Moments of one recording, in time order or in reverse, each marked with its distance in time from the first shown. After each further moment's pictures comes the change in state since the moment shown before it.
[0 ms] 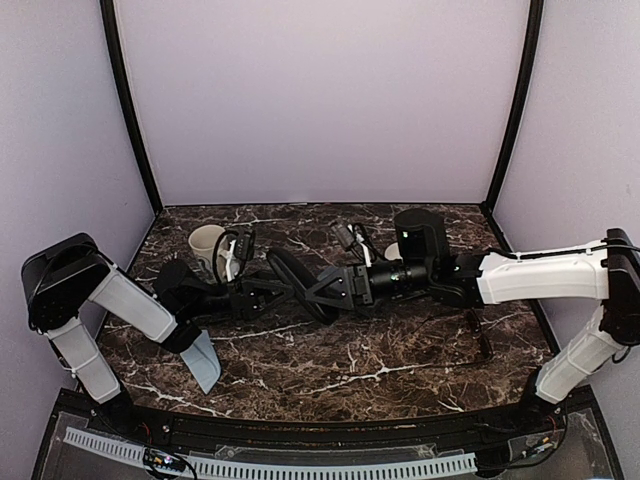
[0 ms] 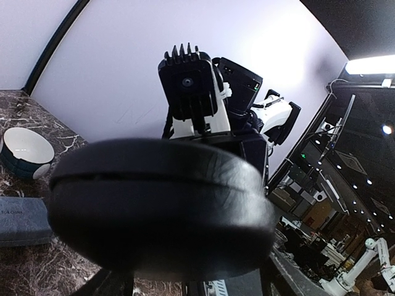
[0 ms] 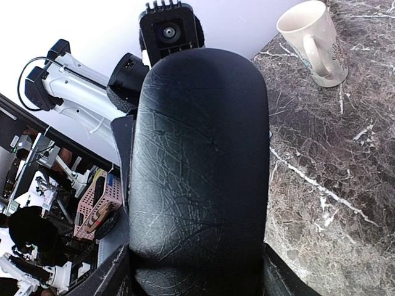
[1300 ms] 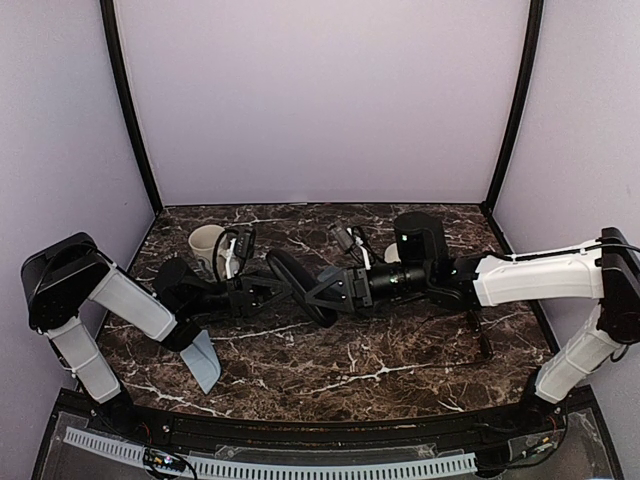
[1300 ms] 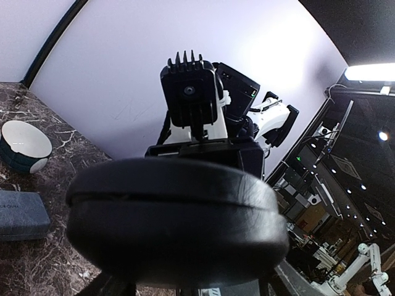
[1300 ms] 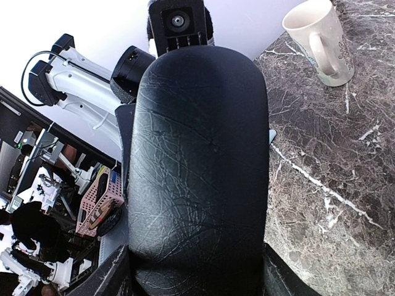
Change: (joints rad) left arm 0.009 0.000 0.005 -0.003 0.020 -0.048; right arm -0.004 0.020 -0.019 0.053 -0.029 0.003
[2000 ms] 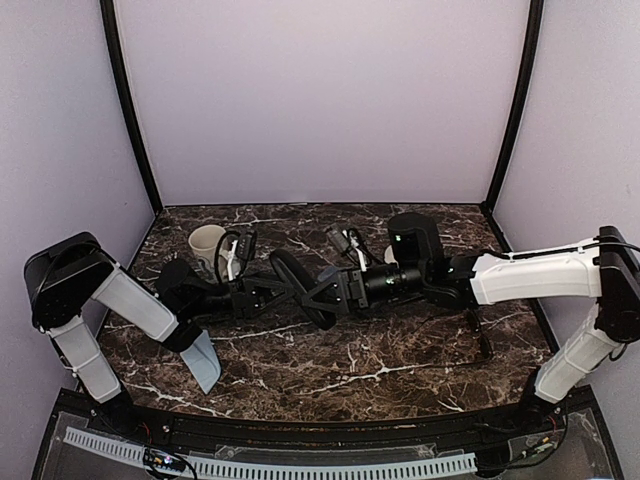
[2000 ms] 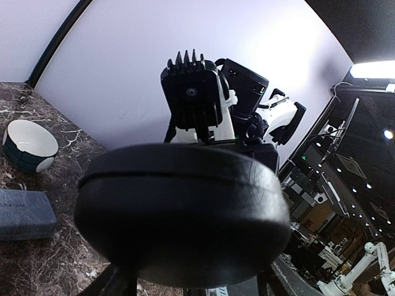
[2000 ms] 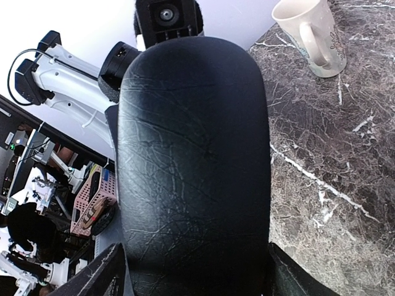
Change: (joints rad) left arm 0.000 0.019 0.000 -0.003 -0.013 0.024; right arm 0.010 0.016 0.027 -0.064 0.027 -0.019
